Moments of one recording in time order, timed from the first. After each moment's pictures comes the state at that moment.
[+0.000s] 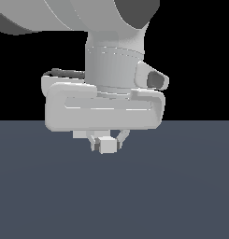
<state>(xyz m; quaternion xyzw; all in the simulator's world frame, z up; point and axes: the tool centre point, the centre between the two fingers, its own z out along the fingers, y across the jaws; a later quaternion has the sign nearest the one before) -0.064 0.015 0.051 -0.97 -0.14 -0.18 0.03</state>
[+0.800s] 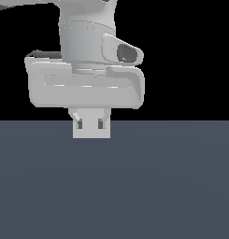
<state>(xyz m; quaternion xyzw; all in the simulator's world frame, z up) -0.053 0.048 0.091 -0.98 -0.06 -0.18 0.01</state>
